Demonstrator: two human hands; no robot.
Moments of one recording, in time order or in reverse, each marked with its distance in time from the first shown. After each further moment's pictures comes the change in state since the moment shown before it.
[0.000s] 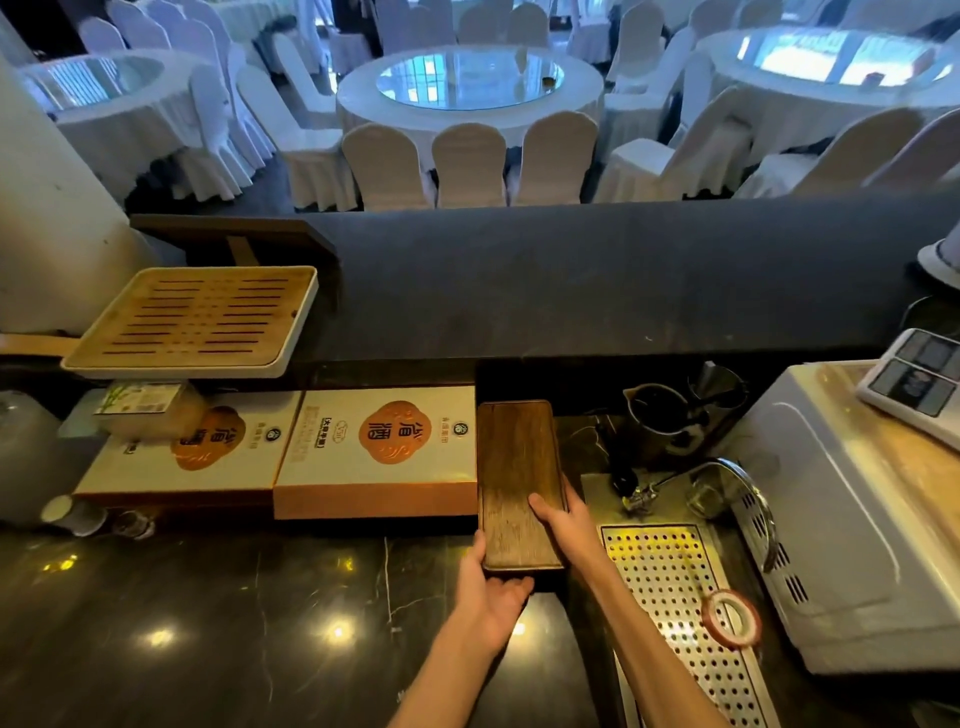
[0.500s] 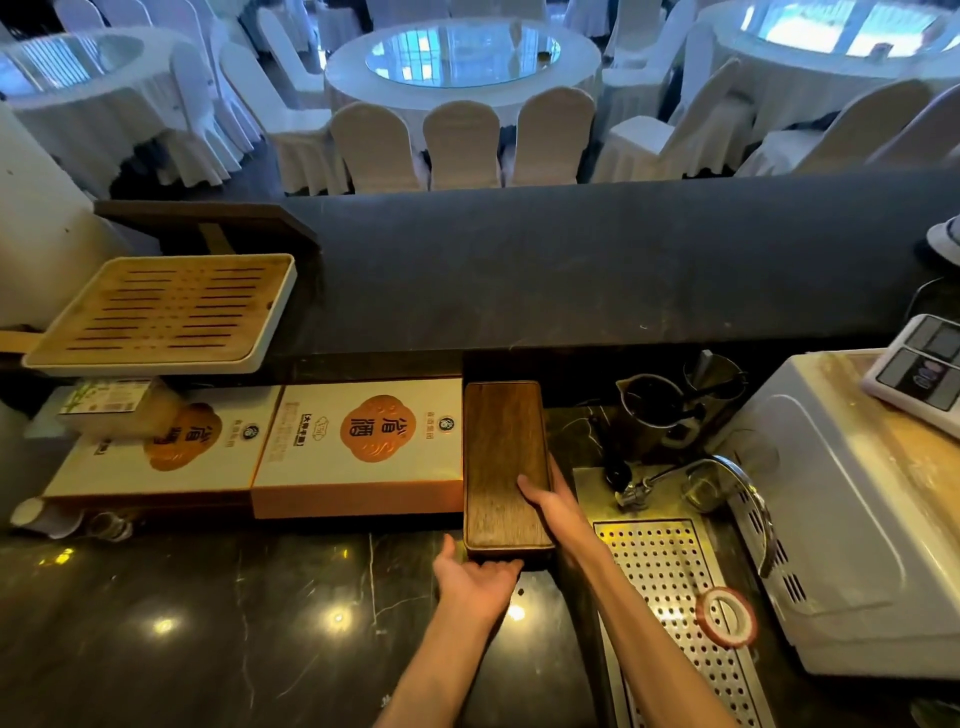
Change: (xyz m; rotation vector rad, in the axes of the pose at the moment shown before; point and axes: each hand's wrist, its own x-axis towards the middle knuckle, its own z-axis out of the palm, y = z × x) left_hand 0.030 0.006 0.011 -0.331 0.104 -0.034; right_hand 0.033 0.008 -0.004 0.114 -0.096 0.002
